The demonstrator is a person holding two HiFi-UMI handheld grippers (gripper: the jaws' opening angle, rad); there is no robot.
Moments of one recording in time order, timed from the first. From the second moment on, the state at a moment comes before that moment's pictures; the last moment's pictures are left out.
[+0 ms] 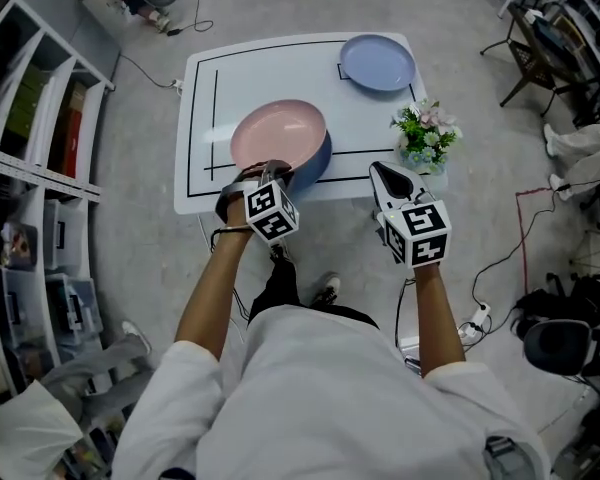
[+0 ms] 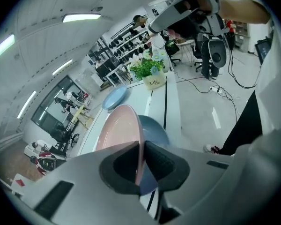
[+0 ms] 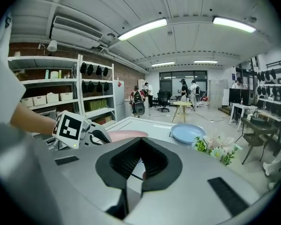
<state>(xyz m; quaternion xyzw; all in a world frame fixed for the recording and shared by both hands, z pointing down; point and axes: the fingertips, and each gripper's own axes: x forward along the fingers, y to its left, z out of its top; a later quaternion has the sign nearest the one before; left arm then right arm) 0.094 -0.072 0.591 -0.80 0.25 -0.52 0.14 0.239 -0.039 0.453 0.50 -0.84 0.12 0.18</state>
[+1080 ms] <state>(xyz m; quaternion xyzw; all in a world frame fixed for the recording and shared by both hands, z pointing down) 0.080 -0.091 0.585 -0.86 0.26 -0.43 -0.03 0.243 -0.057 0.460 0.50 -0.84 0.13 0.17</state>
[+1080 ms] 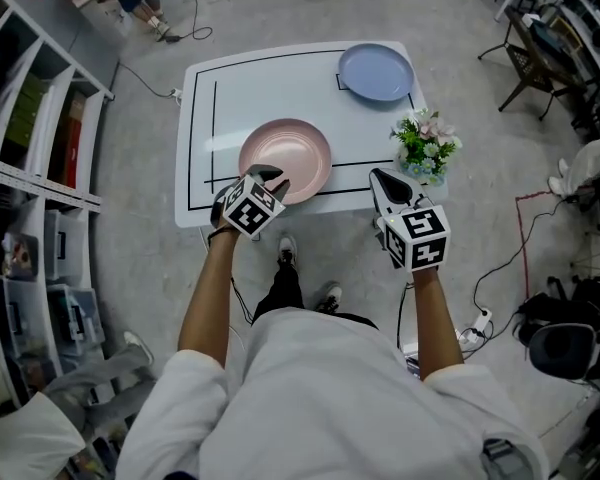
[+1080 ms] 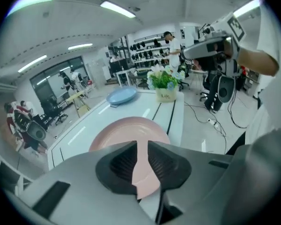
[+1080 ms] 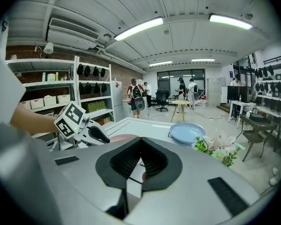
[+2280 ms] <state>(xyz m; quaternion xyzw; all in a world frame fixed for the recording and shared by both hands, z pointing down) 0.034 -0.327 0.458 -0.93 0.33 -0.11 -0.13 0.225 -0.334 0.472 0.55 -0.79 0.11 0.24</state>
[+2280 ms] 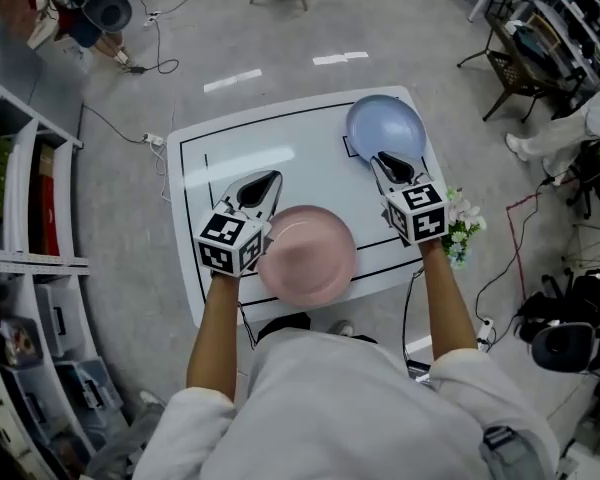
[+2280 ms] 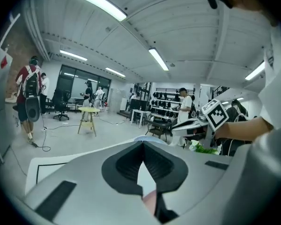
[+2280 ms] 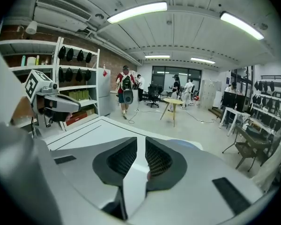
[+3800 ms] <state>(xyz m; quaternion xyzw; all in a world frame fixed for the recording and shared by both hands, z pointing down) -0.034 -0.362 0.560 -0.91 0.32 -0.20 -0.16 0.242 -0.418 0.671 0.46 -0.69 0.09 0.55</state>
